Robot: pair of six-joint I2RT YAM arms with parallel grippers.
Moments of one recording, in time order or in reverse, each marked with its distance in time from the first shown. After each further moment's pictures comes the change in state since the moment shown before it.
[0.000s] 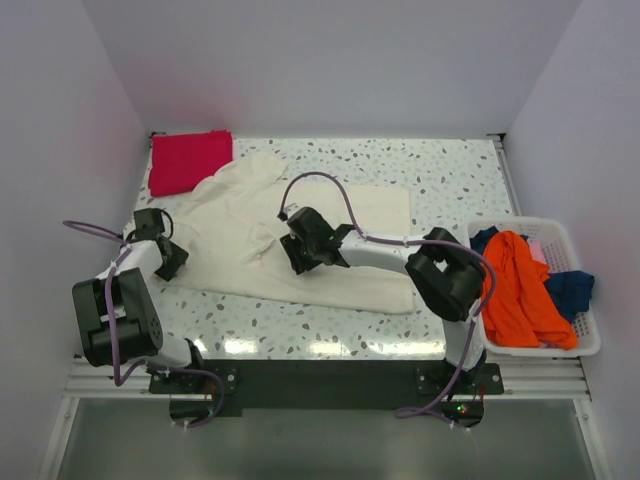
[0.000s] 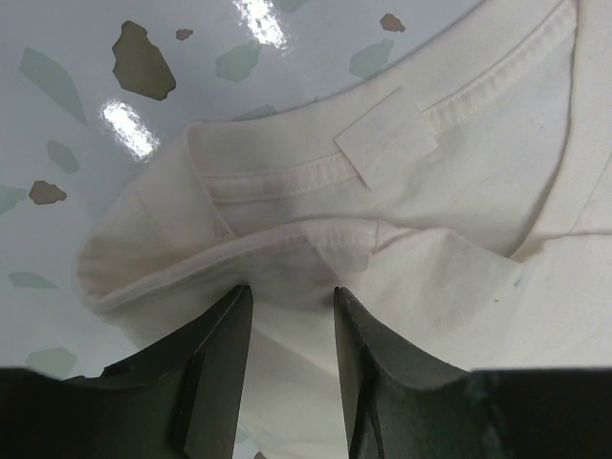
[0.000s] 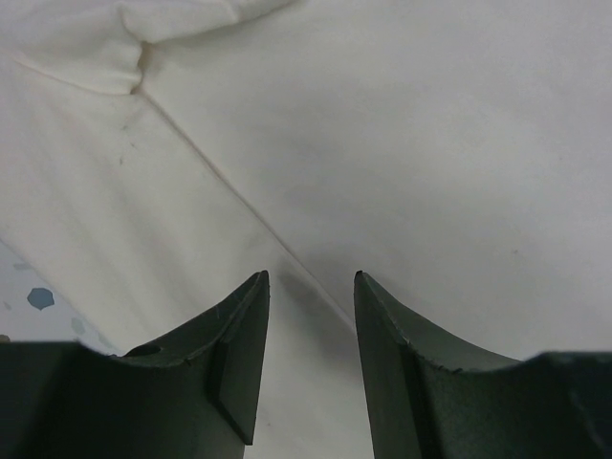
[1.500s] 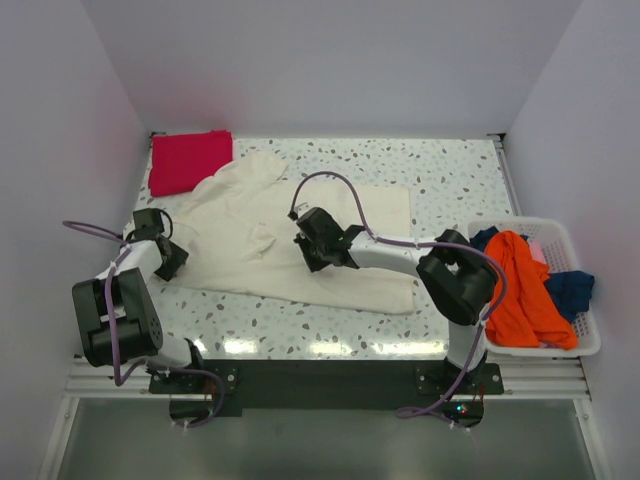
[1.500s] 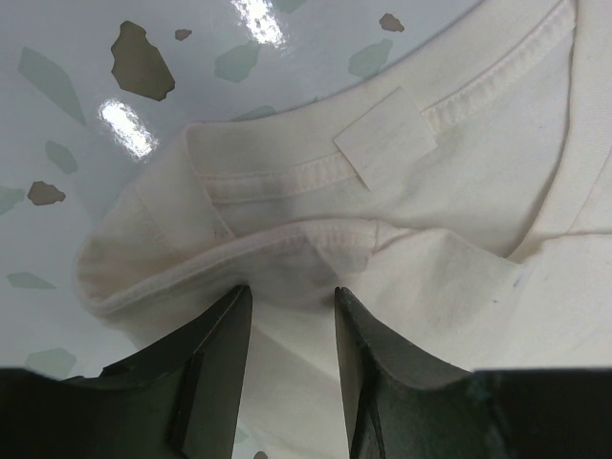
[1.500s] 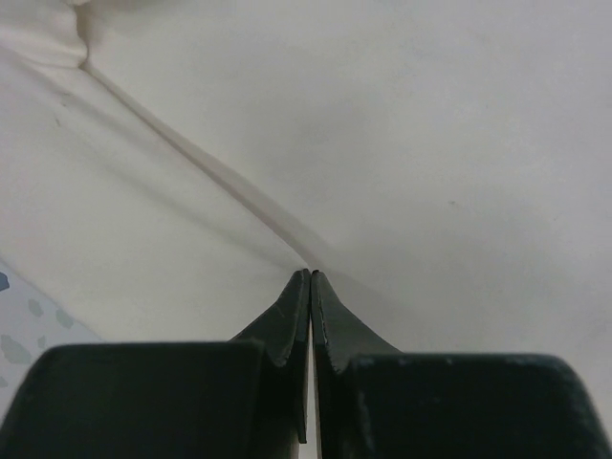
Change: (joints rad) left arm 0.004 0.000 0.000 0.001 0.007 0.003; right arm -0.024 -0.069 -0.079 -0.005 0.041 -0.005
